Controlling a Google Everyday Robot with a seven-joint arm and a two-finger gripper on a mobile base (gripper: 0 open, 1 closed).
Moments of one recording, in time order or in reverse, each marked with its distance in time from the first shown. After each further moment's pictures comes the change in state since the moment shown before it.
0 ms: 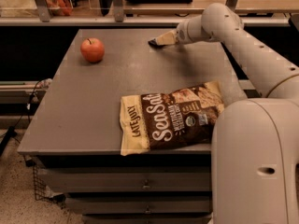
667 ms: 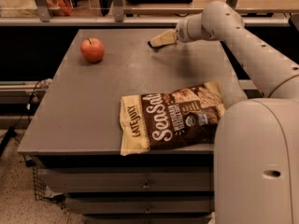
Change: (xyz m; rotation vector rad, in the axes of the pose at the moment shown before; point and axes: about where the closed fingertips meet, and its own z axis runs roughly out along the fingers) arm -0.010 0.006 -0.005 -0.004 -0.017 -0.029
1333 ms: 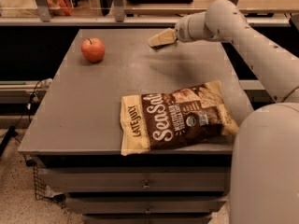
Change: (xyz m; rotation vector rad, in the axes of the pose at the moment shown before) arm -0.013 0.026 -0.026 -0.052 -0.050 -0.028
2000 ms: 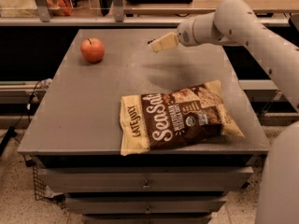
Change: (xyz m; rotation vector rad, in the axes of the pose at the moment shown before) arm 0.001 0.043 -0.040 -0.097 -0.001 -0.032
